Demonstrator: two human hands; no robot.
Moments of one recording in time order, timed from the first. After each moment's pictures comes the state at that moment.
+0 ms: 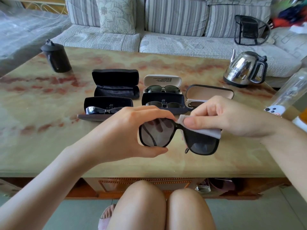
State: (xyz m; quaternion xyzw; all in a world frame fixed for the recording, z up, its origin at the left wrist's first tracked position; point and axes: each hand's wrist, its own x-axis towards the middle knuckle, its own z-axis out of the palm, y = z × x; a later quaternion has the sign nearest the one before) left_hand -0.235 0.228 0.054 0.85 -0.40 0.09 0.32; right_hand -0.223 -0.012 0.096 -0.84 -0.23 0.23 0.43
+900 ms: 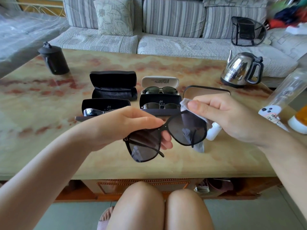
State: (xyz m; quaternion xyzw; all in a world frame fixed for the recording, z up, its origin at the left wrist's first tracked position) left_hand -0.230 0.221 0.077 0.74 -0.20 -0.30 0.57; right_hand -0.234 -0.009 0.094 -0.84 -0.24 0.09 0.47
